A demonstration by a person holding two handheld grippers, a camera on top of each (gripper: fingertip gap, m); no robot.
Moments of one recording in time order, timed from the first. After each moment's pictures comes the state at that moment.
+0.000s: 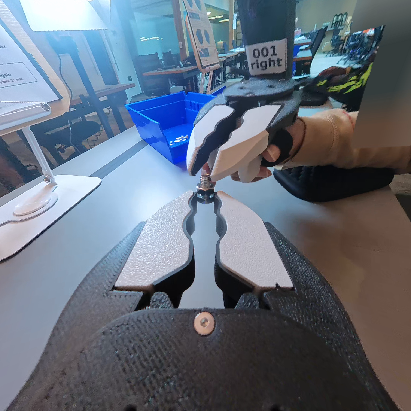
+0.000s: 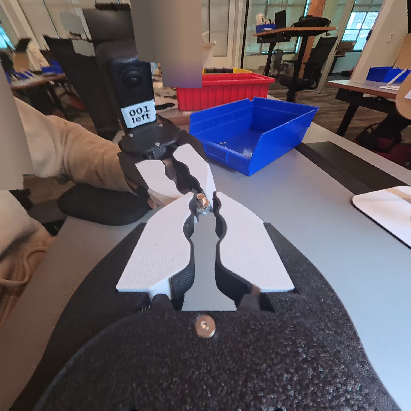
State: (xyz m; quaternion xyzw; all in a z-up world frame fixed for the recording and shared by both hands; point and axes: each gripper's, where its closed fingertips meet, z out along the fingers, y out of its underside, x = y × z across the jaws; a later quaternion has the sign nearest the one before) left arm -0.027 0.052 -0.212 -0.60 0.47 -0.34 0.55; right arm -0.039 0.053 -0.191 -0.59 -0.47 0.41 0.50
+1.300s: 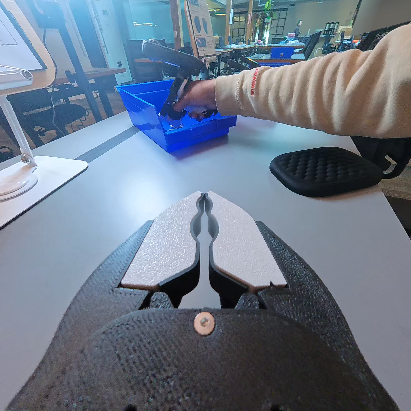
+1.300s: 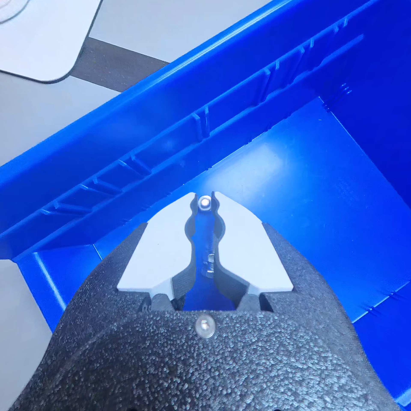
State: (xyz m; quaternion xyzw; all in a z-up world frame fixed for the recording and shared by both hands) left arm -0.032 0.057 -0.229 -0.61 0.46 -0.37 0.52; right arm 0.278 0.302 -0.307 -0.93 -0.16 0.07 0.33
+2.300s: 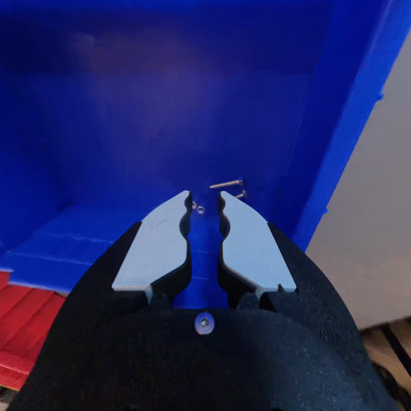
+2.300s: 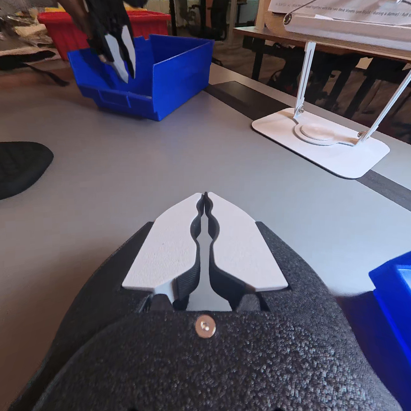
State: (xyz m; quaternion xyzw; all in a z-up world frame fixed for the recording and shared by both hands) left arm -0.389 0.196 -0.285 -0.87 0.48 0.06 0.04; right arm 0.052 0.123 -0.249 -0.71 -0.38 0.27 0.53
